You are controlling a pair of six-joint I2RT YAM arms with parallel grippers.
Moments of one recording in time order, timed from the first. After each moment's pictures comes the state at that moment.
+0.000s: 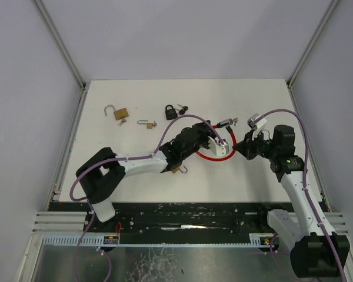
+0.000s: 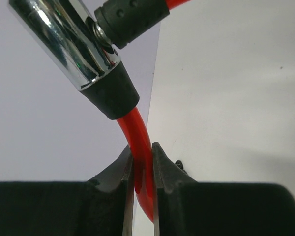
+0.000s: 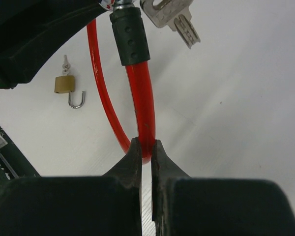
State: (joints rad) left arm -0.94 1.73 1.02 0.55 -0.11 1.11; right arm 0.02 0.87 0.66 -0.35 -0.71 -0.20
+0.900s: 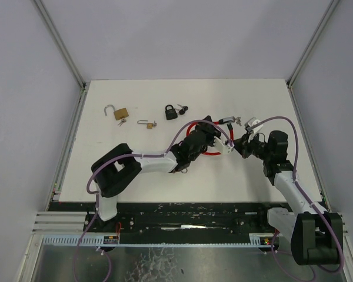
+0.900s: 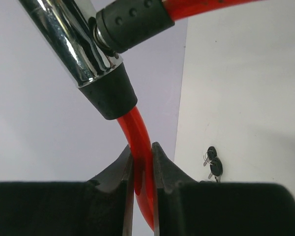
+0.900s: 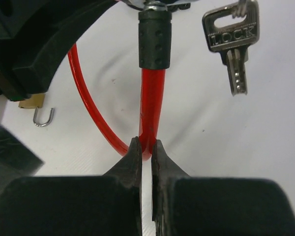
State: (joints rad) left arm -0.97 1.90 1.10 0.66 -0.34 1.33; right arm 0.03 1.00 0.43 0.18 -0.73 -0.17
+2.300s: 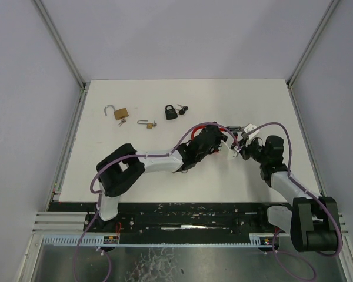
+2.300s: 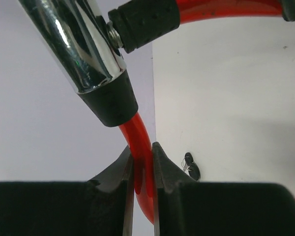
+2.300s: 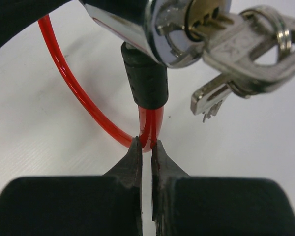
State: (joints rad) left arm -1.00 1.93 1.19 0.47 -0.30 1.29; right arm 0.03 1.11 0.33 0.43 -0.61 -0.34
